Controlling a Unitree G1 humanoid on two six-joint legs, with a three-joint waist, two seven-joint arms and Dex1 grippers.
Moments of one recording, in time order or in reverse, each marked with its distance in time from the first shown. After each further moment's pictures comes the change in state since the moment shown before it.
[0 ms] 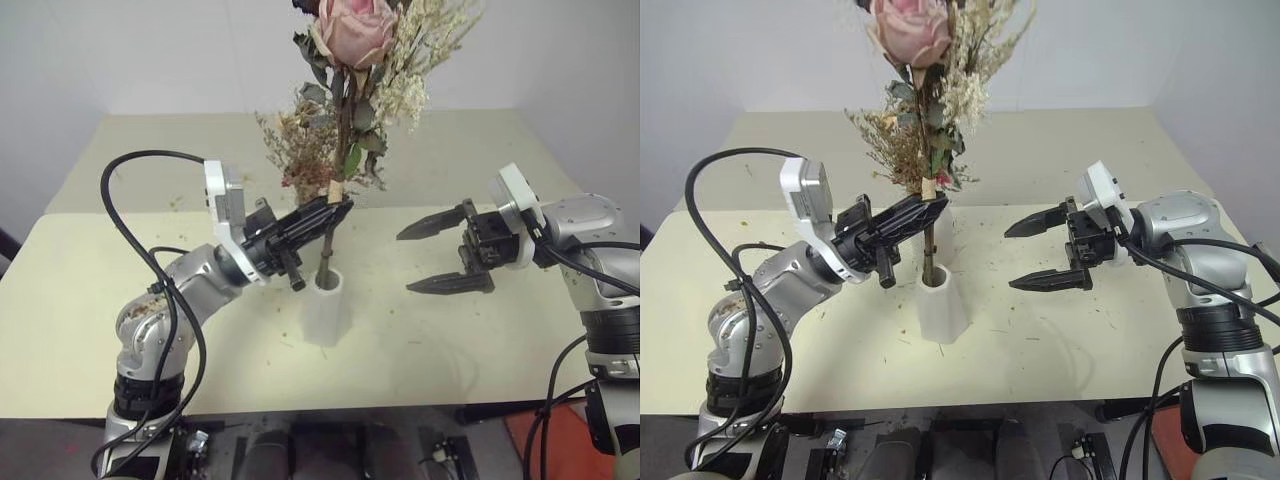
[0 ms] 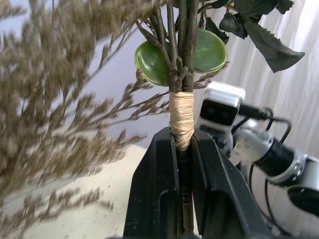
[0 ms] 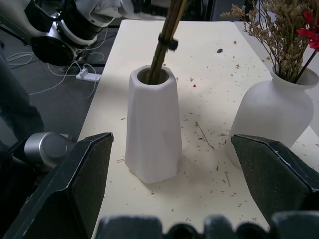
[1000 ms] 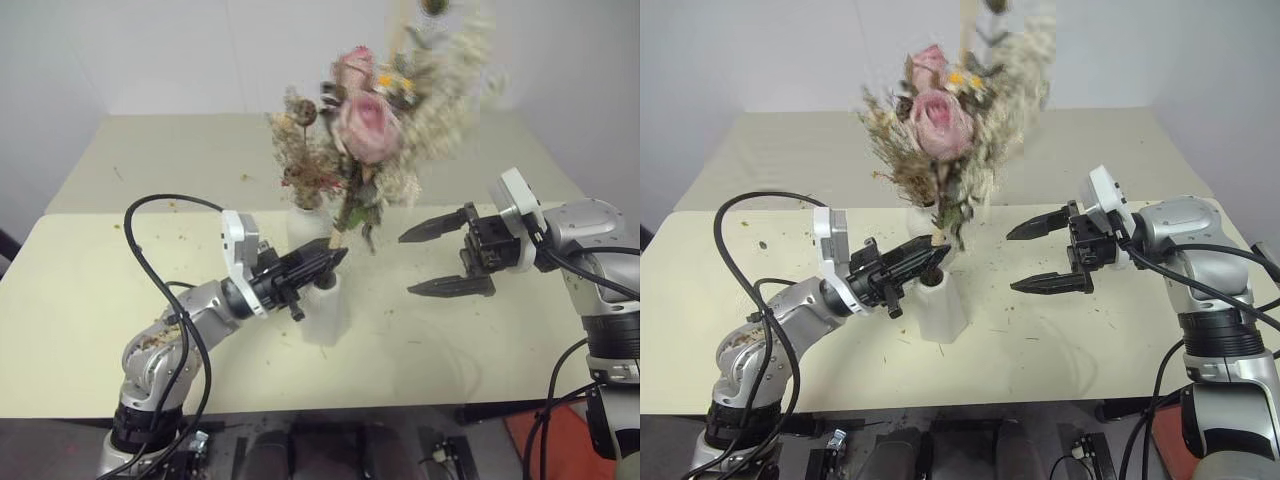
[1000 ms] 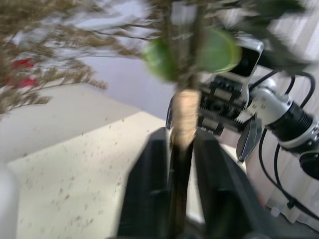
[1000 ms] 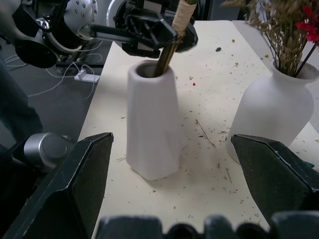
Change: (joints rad) left arm 0.156 0.028 -0.039 -0.031 0.066 -0.001 -0.002; right arm 0.027 0.000 -0.014 -0.015 -0.001 0.001 -0.008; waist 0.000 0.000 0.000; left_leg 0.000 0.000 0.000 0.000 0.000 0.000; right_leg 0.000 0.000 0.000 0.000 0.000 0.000
